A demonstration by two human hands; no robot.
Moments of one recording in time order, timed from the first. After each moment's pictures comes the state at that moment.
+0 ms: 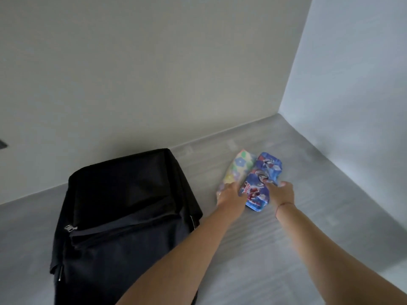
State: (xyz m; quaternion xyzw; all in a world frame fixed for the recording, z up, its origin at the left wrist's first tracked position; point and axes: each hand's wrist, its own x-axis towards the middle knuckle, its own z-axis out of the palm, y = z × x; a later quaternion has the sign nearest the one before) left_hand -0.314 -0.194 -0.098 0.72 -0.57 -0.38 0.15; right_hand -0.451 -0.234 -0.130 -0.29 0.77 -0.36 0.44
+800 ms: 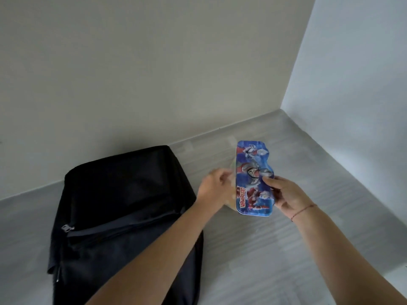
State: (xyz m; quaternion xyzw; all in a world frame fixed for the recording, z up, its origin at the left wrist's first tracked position) left_hand -0.269 -0.192 -0.067 0.69 -0.54 -0.38 0.30; right_hand -0.457 -0.216 -0.084 -0.25 0.50 -0.38 0.74
